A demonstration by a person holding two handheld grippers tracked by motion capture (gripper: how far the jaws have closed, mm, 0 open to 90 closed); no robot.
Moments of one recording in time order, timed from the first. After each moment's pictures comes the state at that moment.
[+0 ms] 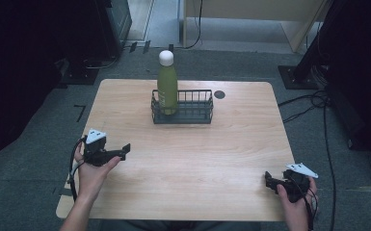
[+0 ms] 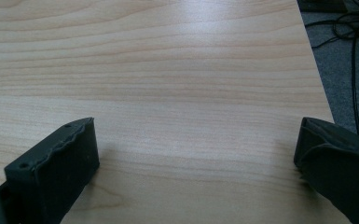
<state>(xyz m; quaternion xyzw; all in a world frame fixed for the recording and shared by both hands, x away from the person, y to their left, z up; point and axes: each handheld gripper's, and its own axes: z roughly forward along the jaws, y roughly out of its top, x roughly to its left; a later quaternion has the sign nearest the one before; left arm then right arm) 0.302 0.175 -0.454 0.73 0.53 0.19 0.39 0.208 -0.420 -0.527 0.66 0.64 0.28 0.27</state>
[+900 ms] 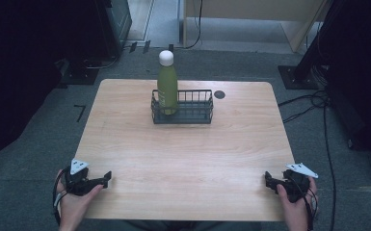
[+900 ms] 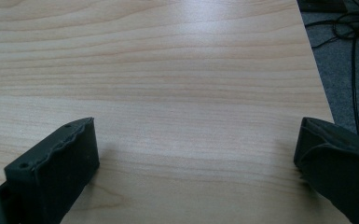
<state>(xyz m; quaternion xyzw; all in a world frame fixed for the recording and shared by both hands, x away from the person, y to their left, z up) 0.245 0.235 -0.515 0.73 0.57 0.21 0.32 0.208 -0.420 -0.527 0.66 0.64 0.28 0.27</state>
